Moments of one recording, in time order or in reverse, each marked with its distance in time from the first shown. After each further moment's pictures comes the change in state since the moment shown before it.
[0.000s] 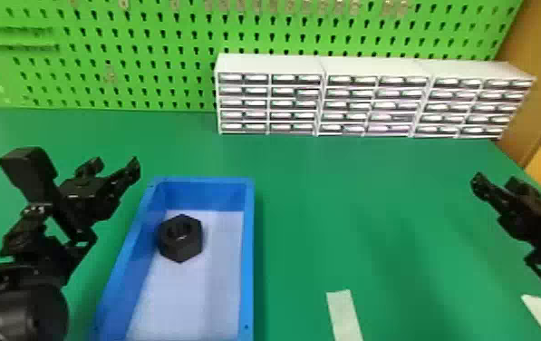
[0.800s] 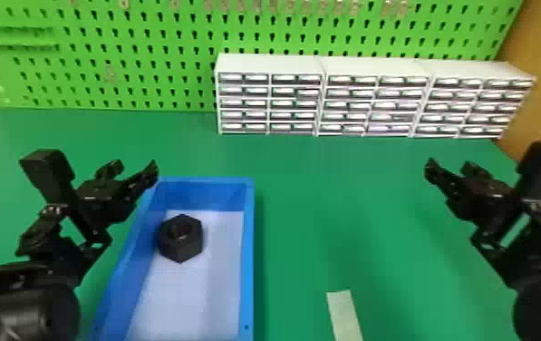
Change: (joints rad) left arm -0.004 0.000 -0.040 0.019 0.019 0.000 -0.042; right arm 0.005 -0.001 0.214 -0.107 0.011 0.056 -0.256
